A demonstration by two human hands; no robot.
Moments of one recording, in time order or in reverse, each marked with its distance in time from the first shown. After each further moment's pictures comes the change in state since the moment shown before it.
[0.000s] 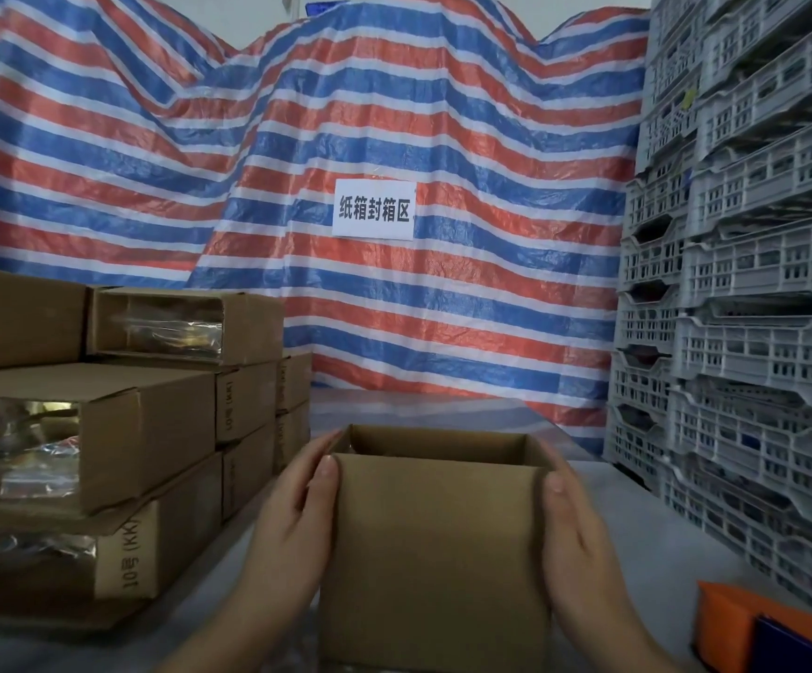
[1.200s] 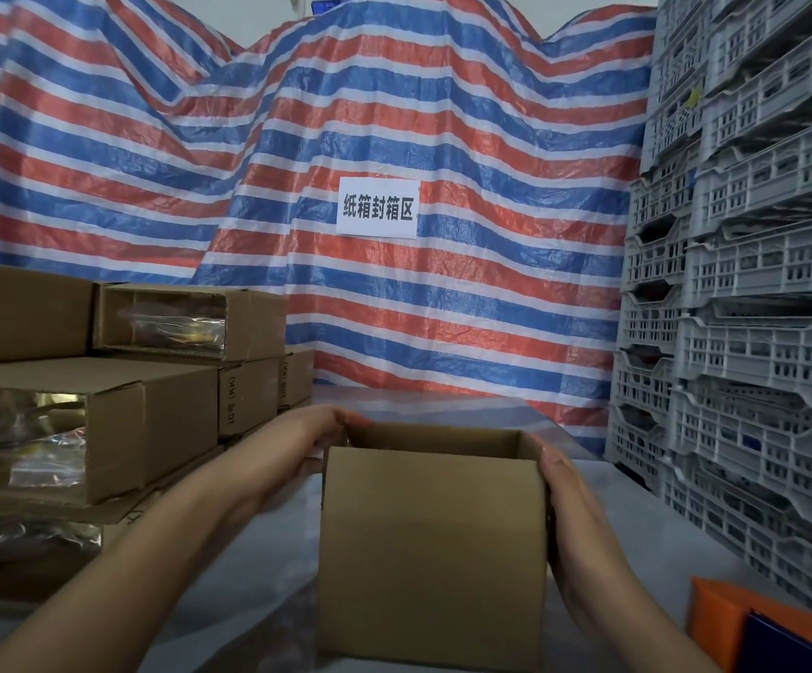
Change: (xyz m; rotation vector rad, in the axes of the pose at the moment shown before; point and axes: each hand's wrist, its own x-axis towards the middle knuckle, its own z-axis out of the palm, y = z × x) left_hand 0.060 0.043 -0.004 0.039 -0.352 -0.448; right_hand 0.018 0.003 -0.005 0.262 -0.117 0.243
